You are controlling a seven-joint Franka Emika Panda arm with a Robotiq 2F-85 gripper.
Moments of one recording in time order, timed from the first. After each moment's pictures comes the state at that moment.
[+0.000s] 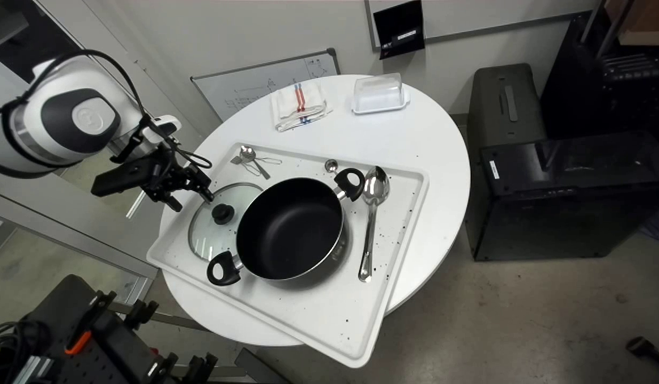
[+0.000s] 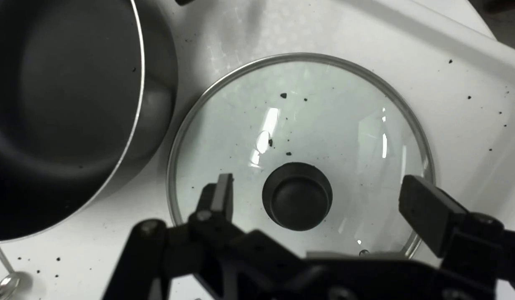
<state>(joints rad) 0.25 0.55 0.04 -2.30 -0.33 2.66 0.04</state>
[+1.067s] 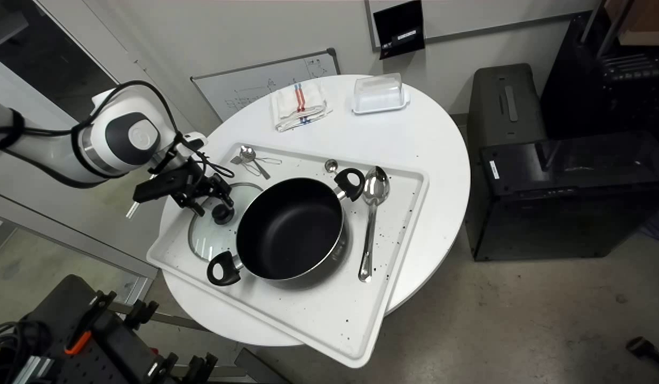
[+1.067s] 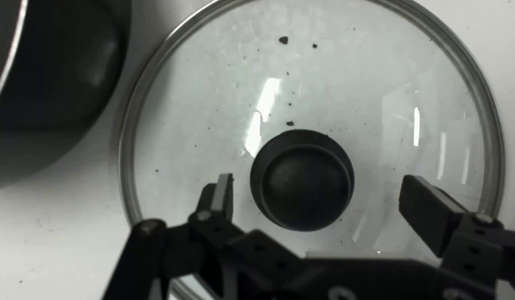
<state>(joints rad) 0.33 0.82 0.01 -2.06 -0.33 2.67 0.08</state>
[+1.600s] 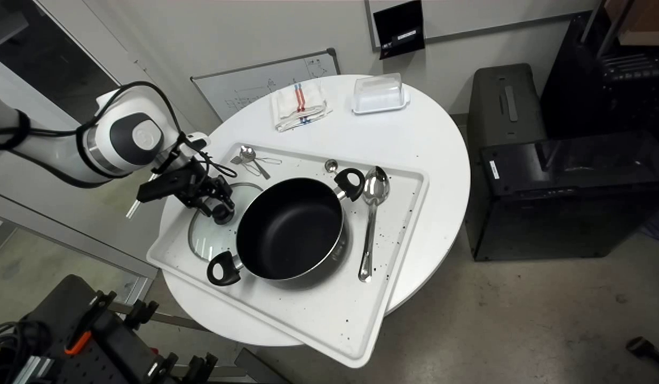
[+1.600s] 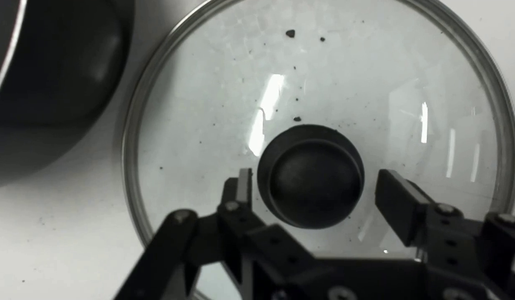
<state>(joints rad) 0.33 0.84 0.00 -2.04 -0.33 2.67 0.08</state>
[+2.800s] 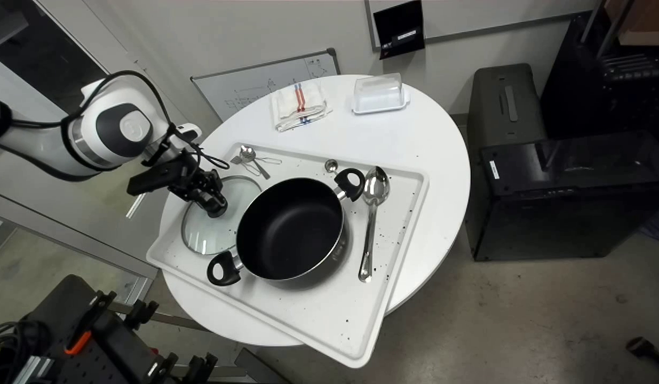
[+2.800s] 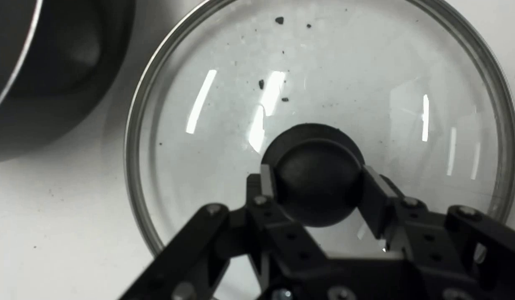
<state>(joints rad) 0.33 0.78 0.02 -2.07 -0.33 2.68 0.08</state>
